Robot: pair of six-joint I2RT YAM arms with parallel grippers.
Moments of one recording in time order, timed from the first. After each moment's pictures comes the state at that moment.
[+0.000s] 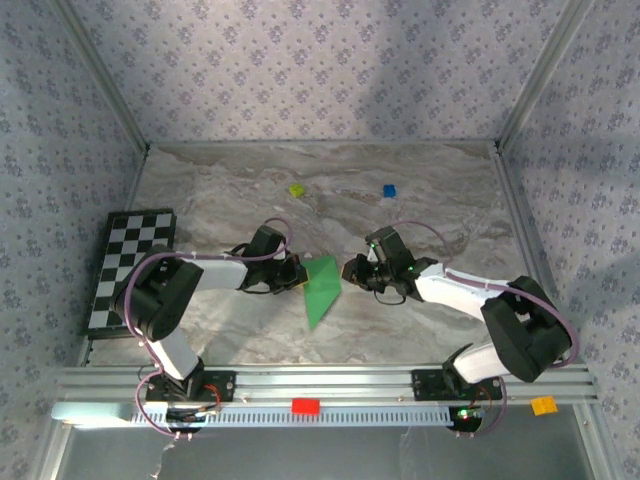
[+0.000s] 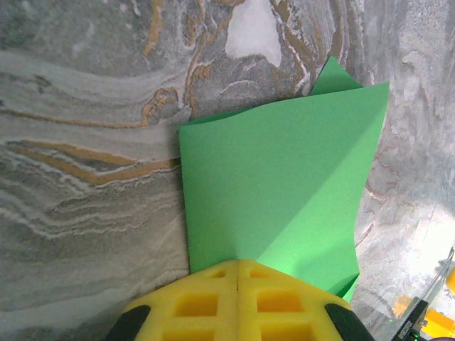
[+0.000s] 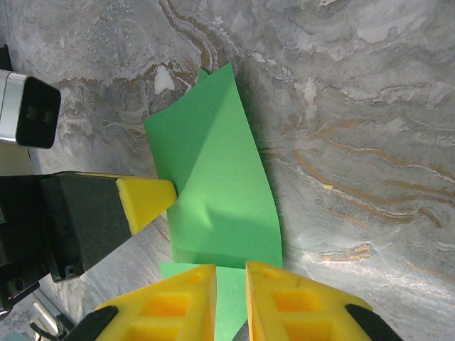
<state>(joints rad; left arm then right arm) -0.60 1.70 0.70 0.05 0.46 -0.90 0.62 1.42 0.64 -0.05 -0.33 0.93</state>
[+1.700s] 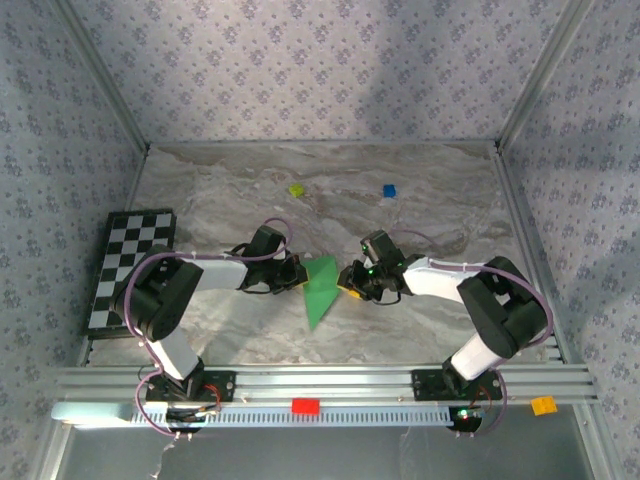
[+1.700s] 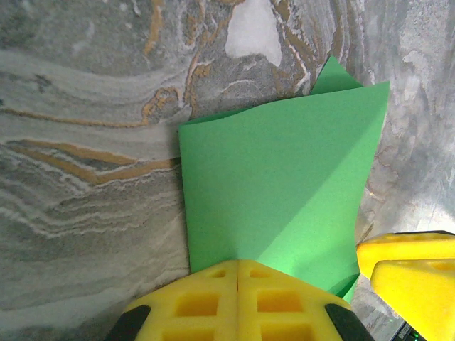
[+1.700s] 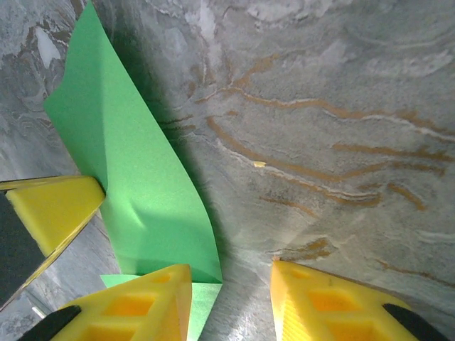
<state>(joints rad) -0.60 1.70 0.70 0.05 0.46 -0.90 0.62 1.57 0.68 -0.10 -0.38 1.02</state>
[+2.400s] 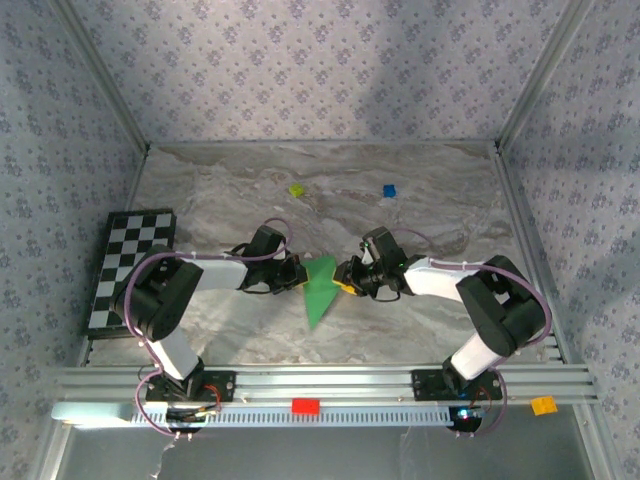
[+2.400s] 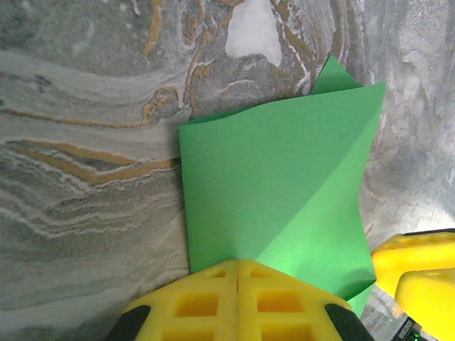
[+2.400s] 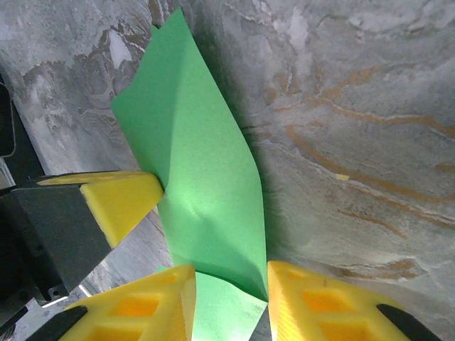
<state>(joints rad) -0.59 1.70 0.70 0.05 0.46 -0.90 0.60 1.58 0.67 0.02 -0.47 1.06</state>
